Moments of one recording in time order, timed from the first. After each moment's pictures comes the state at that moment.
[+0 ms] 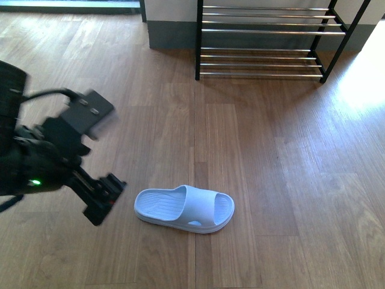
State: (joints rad) left arm -0.27 2.15 0.72 0.48 0.24 0.49; right arm -0.28 1.02 0.30 0.35 -0.18 0.17
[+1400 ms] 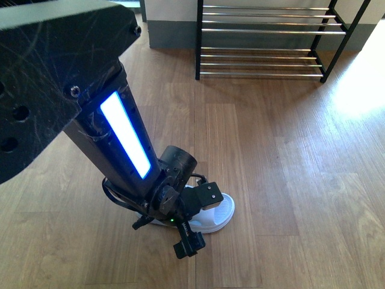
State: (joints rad) left arm -0.52 2.97 1.59 0.14 0.20 0.66; right arm -0.28 1.02 0.30 0.35 -0.18 0.17
